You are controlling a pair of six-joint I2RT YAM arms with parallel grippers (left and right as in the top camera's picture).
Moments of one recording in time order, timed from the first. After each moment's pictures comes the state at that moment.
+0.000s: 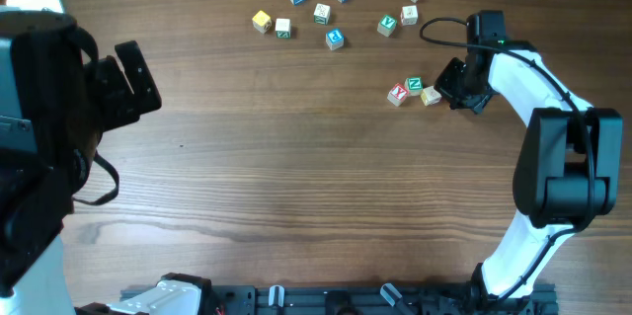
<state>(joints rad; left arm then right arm) -0.20 1.39 2.31 -1.68 -0.43 -0.34 -0.01 2.01 1.34 -0.70 -0.06 0.63</state>
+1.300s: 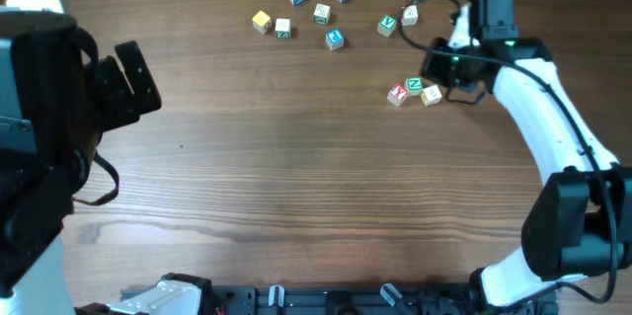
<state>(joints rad) -0.20 1.39 2.31 -1.68 -0.43 -0.34 0.10 1.75 1.34 -0.65 -0.28 0.40</state>
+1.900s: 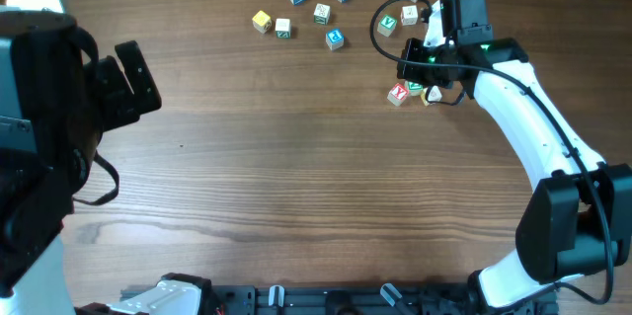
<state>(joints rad) -0.20 1.39 2.31 -1.68 -0.43 -0.34 0.18 1.75 1.34 -0.62 -0.30 0.39</state>
